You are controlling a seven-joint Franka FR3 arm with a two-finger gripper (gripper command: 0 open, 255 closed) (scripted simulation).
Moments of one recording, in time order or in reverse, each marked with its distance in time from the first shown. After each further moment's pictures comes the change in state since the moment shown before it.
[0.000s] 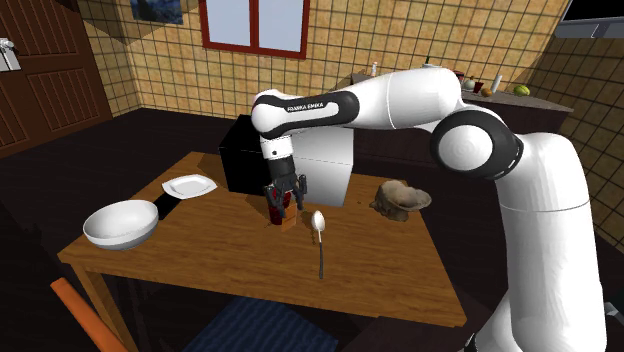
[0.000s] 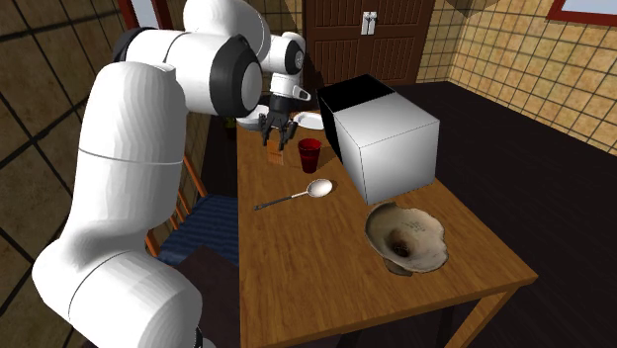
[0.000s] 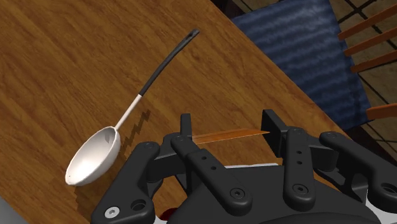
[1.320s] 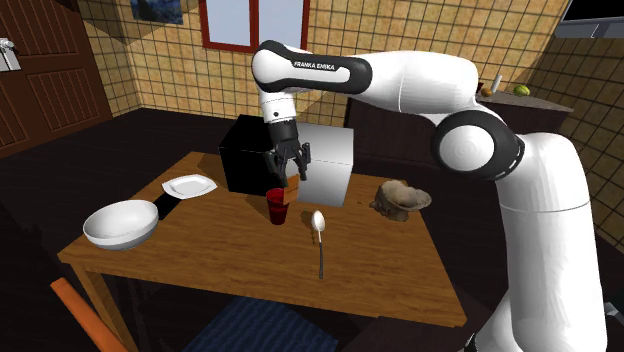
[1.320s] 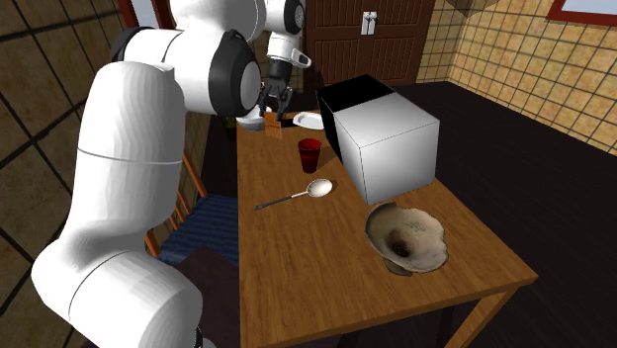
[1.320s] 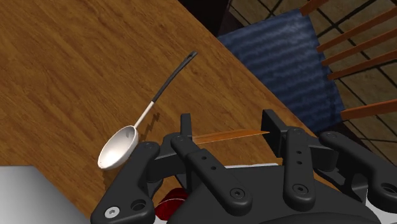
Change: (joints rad) arm 0.009 -0.002 0.006 0.267 0.005 -0.268 0.020
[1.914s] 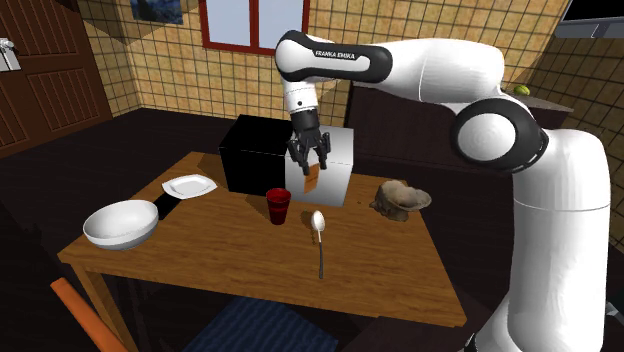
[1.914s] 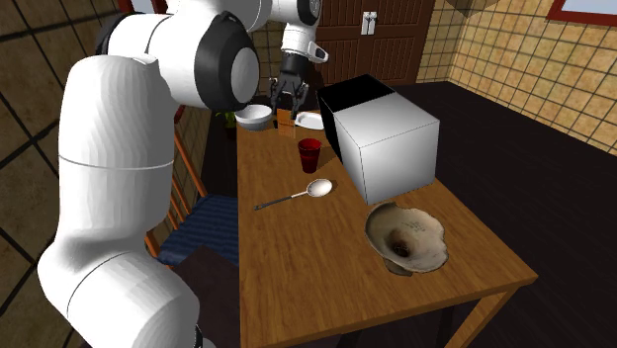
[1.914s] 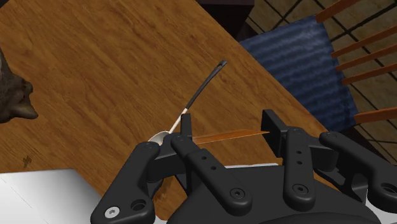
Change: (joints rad) arm -0.078 -0.102 -0.026 -0.089 -0.014 -0.020 -0.099
